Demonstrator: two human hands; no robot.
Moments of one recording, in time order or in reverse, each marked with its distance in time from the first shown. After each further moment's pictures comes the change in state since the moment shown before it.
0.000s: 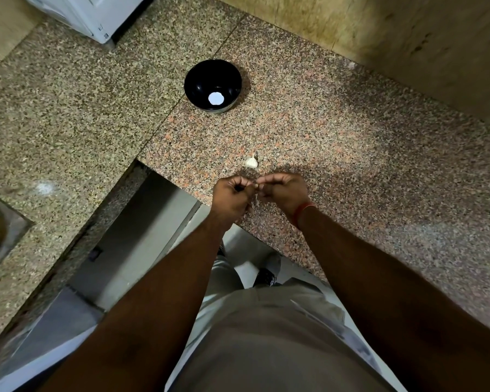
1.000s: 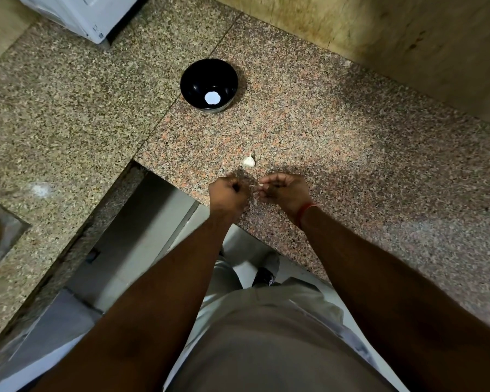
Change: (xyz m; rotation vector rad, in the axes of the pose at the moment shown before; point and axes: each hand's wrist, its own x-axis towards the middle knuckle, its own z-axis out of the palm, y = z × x) left_hand 0.005 0.001 0.001 0.458 0.194 0.021; right_hand -0.003 0.005 -0.011 0.085 -0.050 0.034
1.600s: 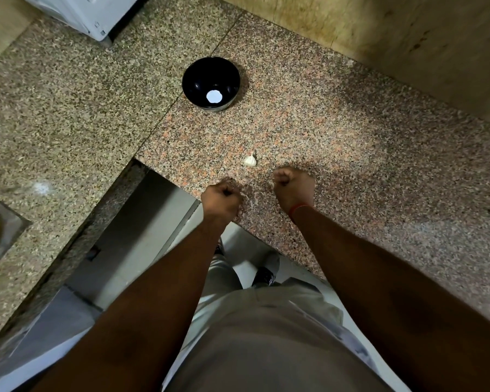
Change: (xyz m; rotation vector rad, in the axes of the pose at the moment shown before) left_hand 0.002 -0.025 0.004 -0.271 -0.020 -0.304; right_hand 0.014 0.009 0.000 -0.601 0.389 -0.220
